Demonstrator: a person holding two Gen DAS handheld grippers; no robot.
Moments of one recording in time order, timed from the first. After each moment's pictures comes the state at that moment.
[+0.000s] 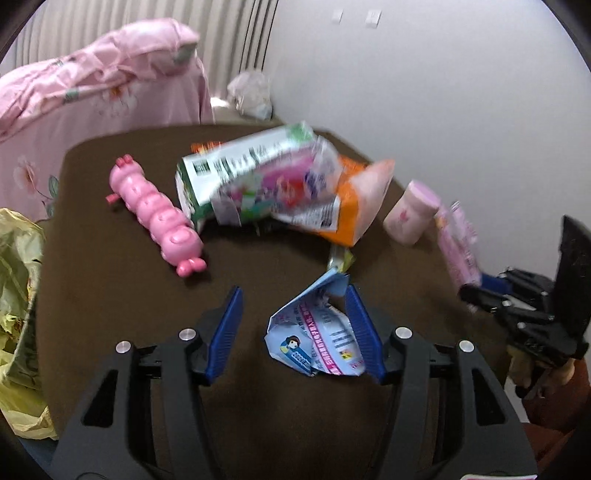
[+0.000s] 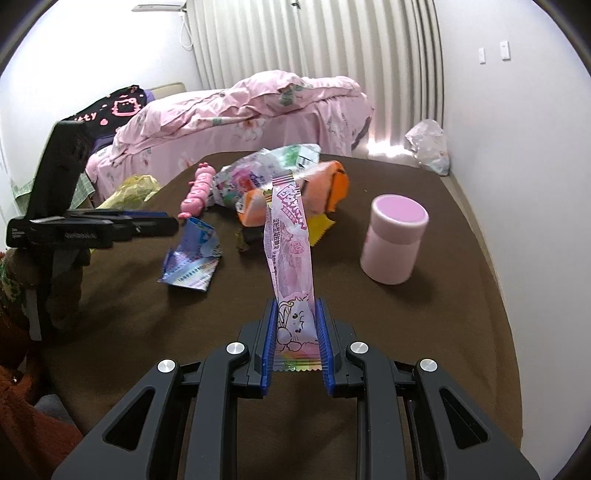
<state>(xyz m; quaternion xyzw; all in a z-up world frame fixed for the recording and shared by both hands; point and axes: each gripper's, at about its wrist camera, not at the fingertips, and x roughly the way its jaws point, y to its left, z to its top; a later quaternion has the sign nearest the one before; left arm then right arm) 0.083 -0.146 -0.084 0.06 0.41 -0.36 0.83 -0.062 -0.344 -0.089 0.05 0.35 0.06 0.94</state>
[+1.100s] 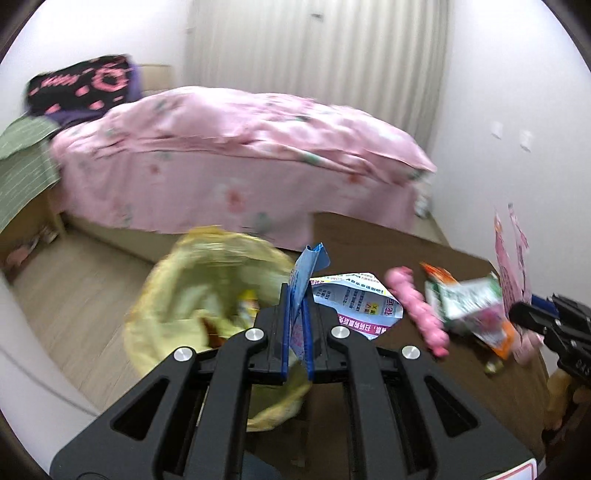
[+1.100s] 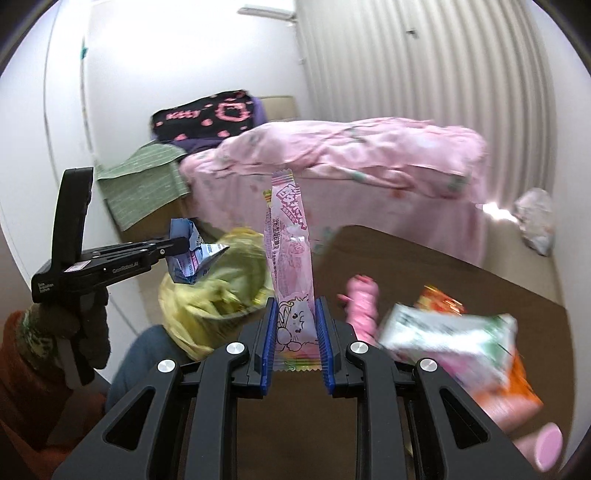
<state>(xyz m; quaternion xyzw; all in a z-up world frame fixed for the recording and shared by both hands) 0.097 0.071 0.002 -0.05 0.30 -0.05 0.95 0.077 -0.173 0.016 -0.01 0.28 0.28 0.92</state>
